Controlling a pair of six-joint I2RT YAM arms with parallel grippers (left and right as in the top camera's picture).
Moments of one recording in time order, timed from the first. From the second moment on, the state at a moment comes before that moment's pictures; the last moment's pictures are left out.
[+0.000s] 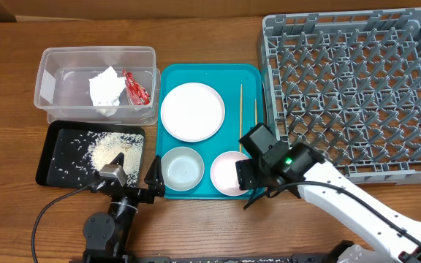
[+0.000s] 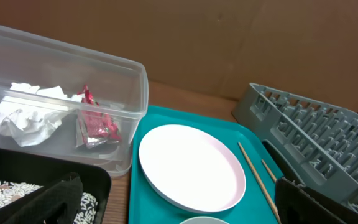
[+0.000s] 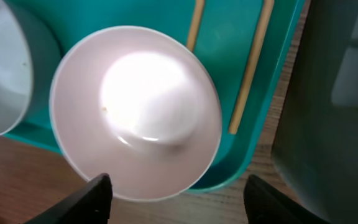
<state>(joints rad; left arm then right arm) -0.07 0.02 0.01 -0.06 0.14 -0.34 0.71 1.41 0.95 -0.83 -0.04 0.54</state>
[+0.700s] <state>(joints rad) -0.07 0.02 0.01 -0.06 0.14 -0.34 0.71 1.54 0.89 -0.79 -0.03 0.47</state>
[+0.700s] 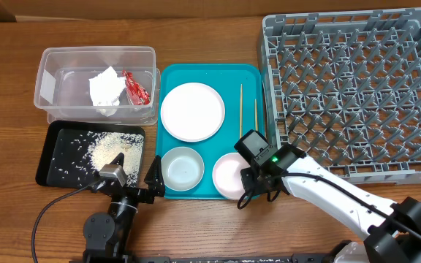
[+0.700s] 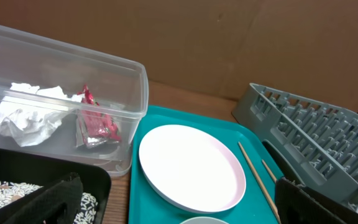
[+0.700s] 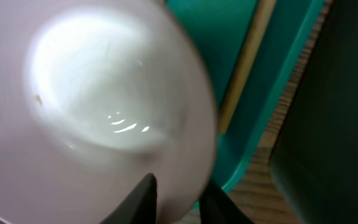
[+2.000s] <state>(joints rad) -0.07 0.02 0.01 -0.06 0.14 -0.34 0.53 1.34 1.18 -1.06 0.93 0.87</state>
